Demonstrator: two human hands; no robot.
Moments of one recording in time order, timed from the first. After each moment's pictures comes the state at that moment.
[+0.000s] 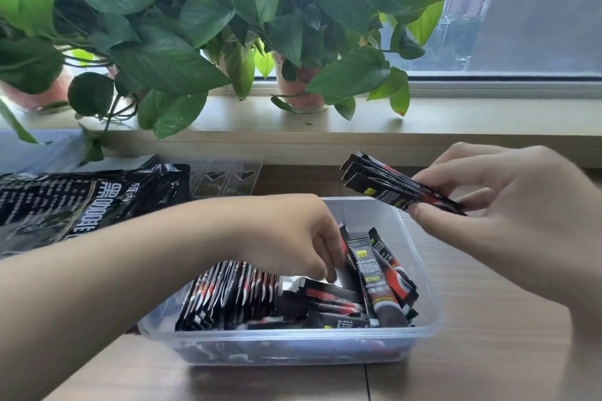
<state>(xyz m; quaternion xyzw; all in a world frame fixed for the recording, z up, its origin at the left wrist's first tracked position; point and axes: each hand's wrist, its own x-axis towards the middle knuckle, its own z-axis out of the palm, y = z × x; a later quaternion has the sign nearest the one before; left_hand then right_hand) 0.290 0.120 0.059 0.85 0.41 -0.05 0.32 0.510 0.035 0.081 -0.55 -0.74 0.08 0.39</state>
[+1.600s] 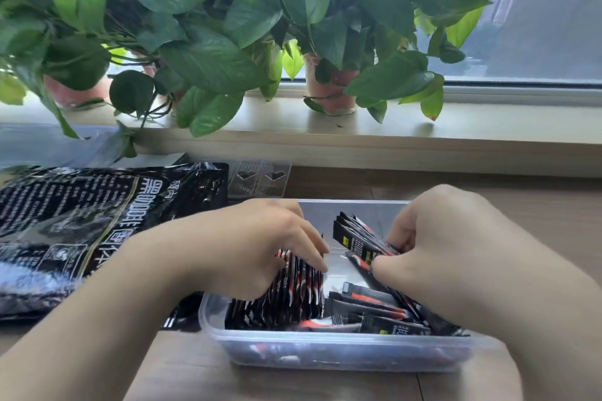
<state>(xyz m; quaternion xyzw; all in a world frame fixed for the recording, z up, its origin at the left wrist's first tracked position) 0.205 0.114 0.054 0.94 0.32 0.00 0.09 0.409 0.045 0.076 -0.72 -0.66 0.12 0.15</state>
